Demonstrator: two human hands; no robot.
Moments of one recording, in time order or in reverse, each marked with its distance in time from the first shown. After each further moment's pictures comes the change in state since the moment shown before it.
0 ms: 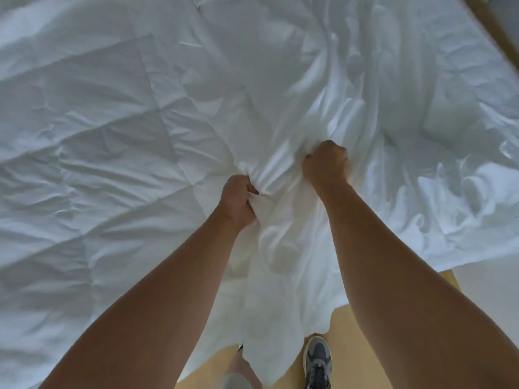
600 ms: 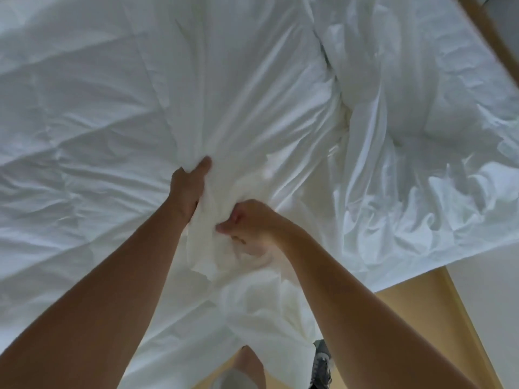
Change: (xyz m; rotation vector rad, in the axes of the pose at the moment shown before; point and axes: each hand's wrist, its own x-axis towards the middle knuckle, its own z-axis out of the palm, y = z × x) left_hand 0.018 0.087 -0.092 0.537 0.310 0.250; right_hand -0.108 -0.062 0.063 0.065 -0.777 -0.371
